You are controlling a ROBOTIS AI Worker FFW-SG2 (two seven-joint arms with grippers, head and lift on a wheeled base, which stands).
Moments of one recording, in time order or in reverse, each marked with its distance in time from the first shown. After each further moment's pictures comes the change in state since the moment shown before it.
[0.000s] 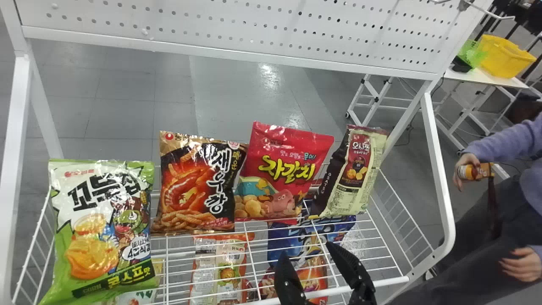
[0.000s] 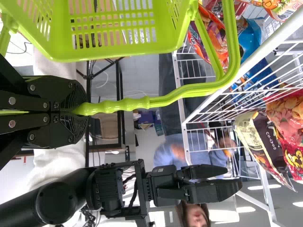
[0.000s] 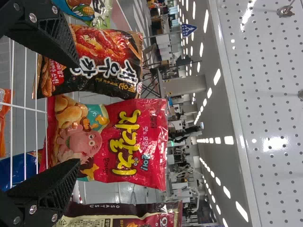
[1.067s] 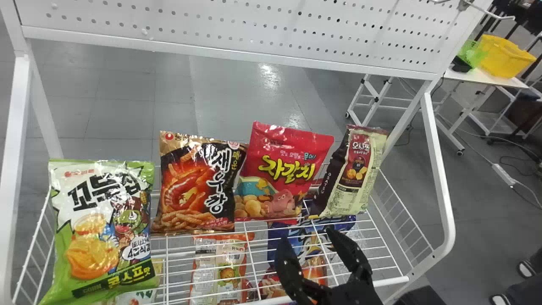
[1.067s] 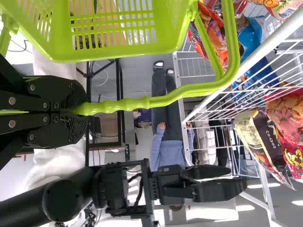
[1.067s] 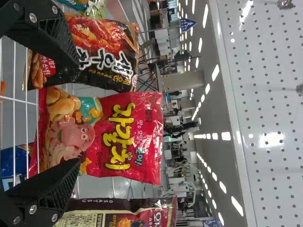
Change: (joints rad) left arm 0.001 0.002 0.003 0.003 0.006 0.006 -0.003; right arm -0.090 0.006 -0.013 -0.001 0.010 0.100 -0.038
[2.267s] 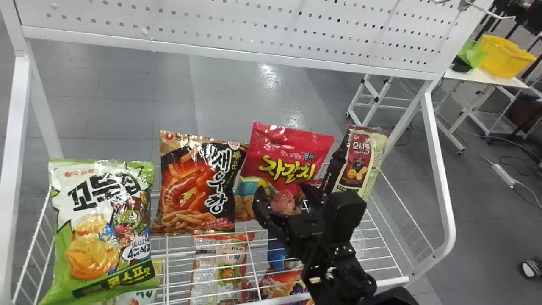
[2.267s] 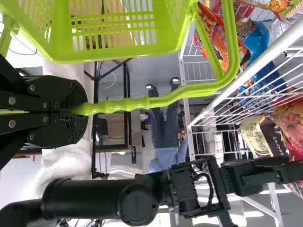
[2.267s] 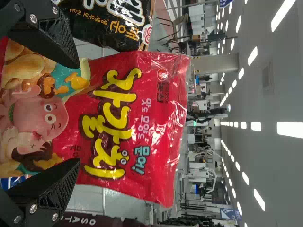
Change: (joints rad) left arm -0.043 0.026 0.005 0.022 0.006 0.043 -0.005; right arm -0.428 0.024 0.048 0.151 0.078 0.399 -0.095
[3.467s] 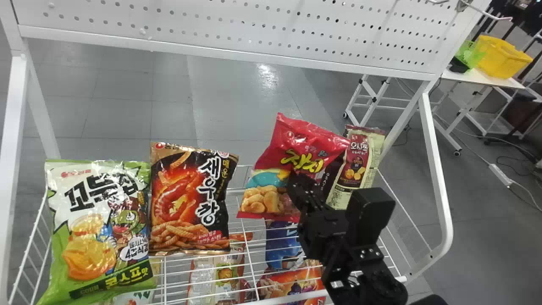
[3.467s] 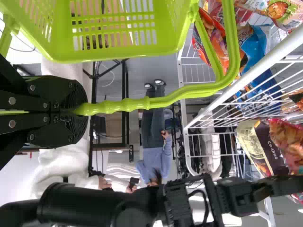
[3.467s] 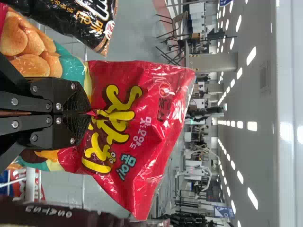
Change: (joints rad) left arm -0.030 -0.002 -0.008 0.043 0.008 0.000 0.007; right arm 0.121 -0.029 -0.059 -0.220 -0.017 0.082 -0.030
